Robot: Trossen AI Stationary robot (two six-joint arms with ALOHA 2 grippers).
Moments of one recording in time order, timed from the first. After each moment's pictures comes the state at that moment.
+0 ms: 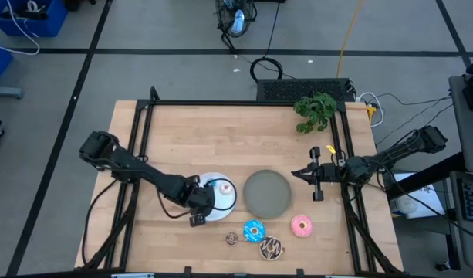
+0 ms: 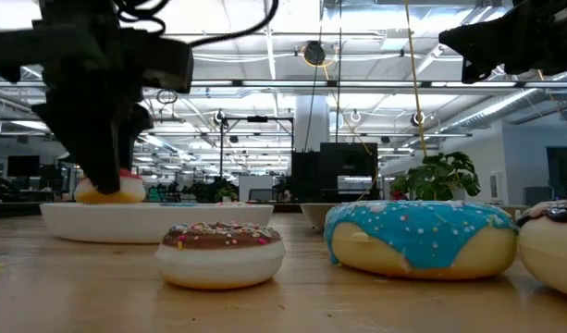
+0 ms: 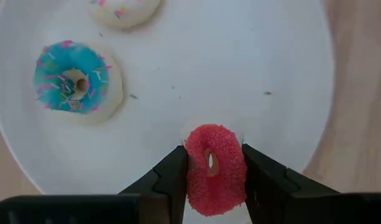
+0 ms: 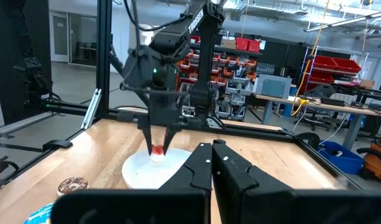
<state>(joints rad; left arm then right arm) -0.39 1.68 1.01 -0.64 -0.10 -0.58 0.36 0.58 0.07 0.63 0.33 -0.14</state>
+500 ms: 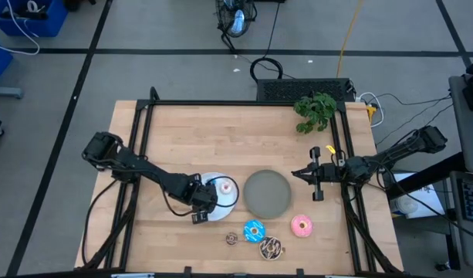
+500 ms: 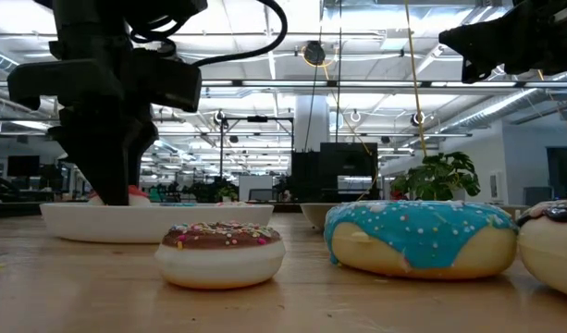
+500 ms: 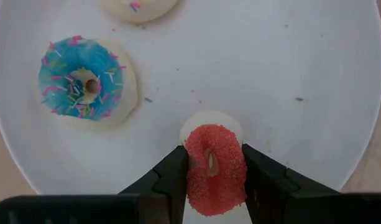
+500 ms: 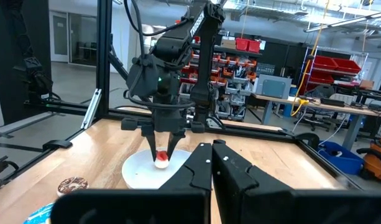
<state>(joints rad) -0.36 1.72 1.01 -0.63 -0.10 -0.56 0.36 0.58 0.07 0.63 0.33 -0.15</state>
